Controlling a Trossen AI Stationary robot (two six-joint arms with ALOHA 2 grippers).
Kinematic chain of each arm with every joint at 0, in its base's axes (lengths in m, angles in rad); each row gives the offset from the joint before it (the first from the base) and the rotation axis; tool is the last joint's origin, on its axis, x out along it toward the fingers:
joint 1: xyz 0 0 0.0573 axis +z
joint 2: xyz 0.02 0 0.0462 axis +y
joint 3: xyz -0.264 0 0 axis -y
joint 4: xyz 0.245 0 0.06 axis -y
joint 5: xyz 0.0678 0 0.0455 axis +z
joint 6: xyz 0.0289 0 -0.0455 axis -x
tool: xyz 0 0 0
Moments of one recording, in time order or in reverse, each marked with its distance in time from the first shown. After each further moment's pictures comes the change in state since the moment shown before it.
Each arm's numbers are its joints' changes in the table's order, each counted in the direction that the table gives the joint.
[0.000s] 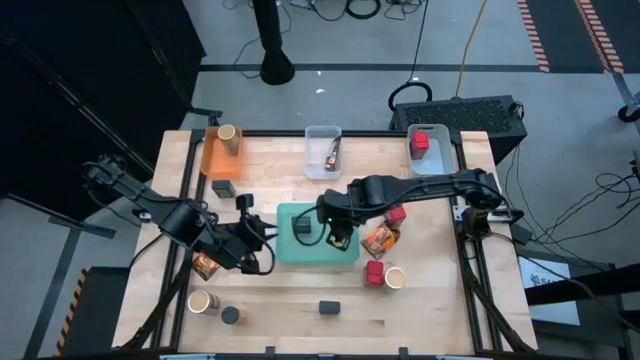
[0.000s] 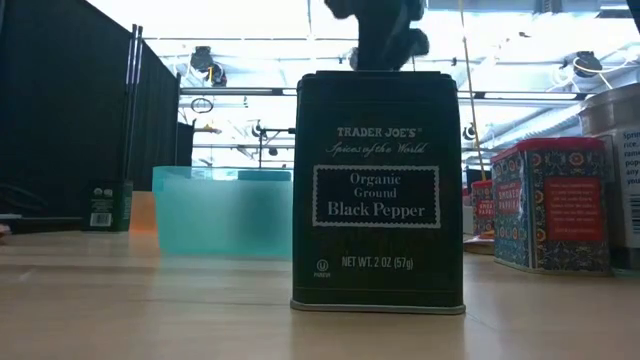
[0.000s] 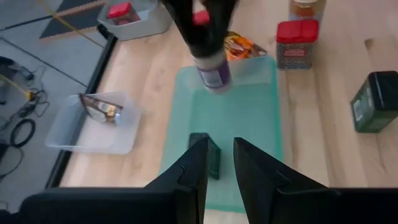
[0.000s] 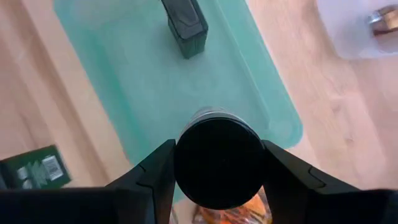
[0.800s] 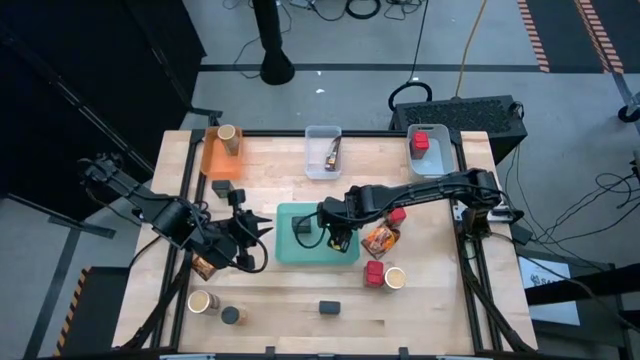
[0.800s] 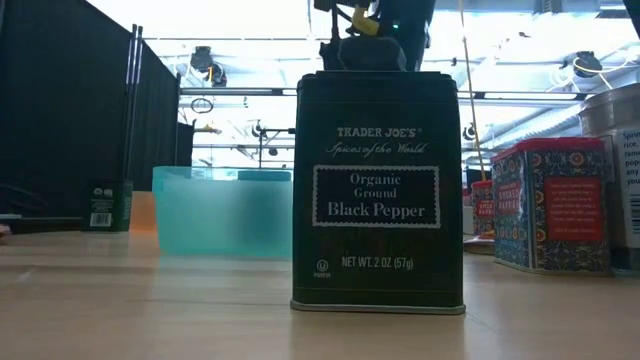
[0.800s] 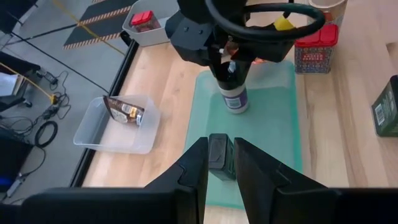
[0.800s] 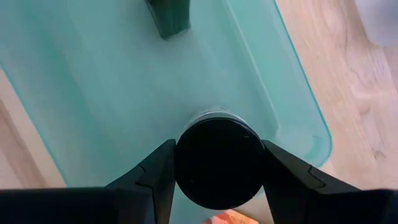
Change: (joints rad) left arm -0.021 -0.034 0.000 -0.039 0.079 0.007; right arm -0.032 0.000 -0.283 0.242 -0.014 0.051
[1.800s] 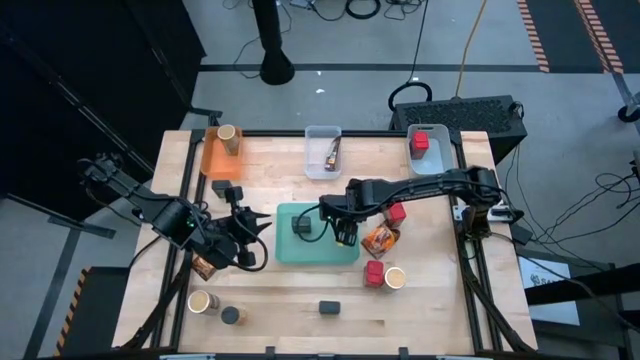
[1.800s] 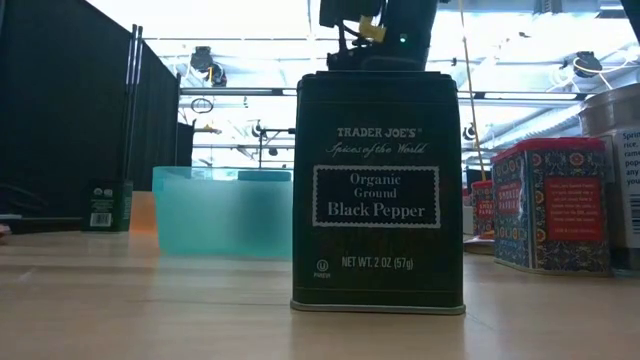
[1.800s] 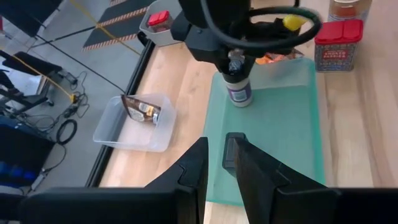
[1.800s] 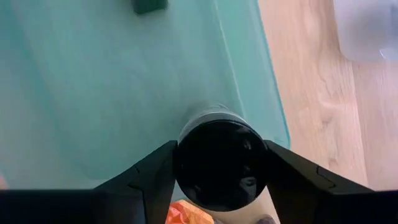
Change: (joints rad) left arm 0.000 0.000 0.000 -0.027 0.061 0.002; right arm -0.042 -0.001 -0.015 -0.047 -0.024 0.180
